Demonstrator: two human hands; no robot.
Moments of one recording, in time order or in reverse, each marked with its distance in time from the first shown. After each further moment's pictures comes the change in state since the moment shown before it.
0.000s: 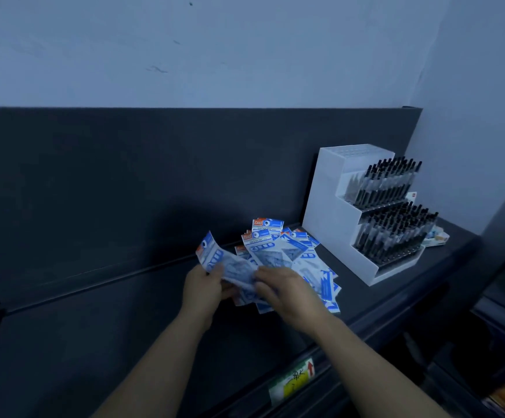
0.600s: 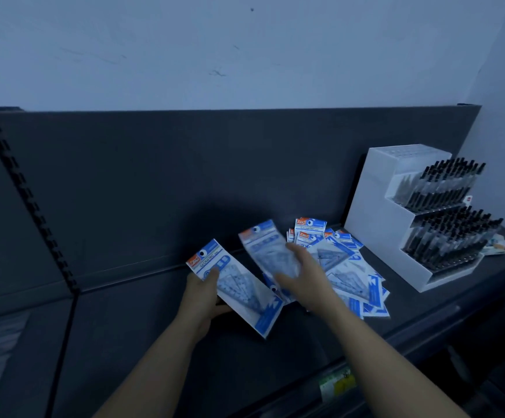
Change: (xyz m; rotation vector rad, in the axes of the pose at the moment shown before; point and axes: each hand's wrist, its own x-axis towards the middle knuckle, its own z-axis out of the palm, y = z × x) left_hand 0.004 0.002 -0.099 -0.011 0.048 -0.081; right_hand 0.038 -0.059 0.020 0.440 0.029 0.448
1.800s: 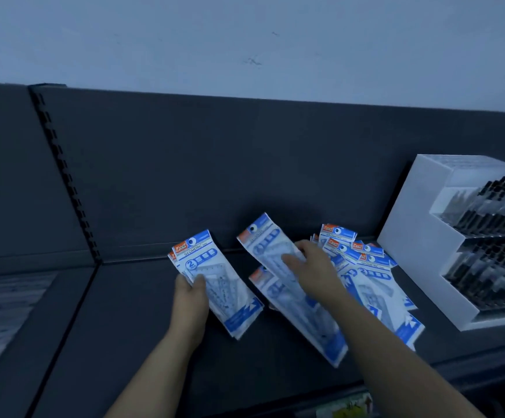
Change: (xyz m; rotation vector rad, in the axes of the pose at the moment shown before) left_hand -0.003 -0.029 -0.010 -0.065 0.375 0.157; right_hand 0.046 0.004 0.005 0.000 -0.043 -0.132
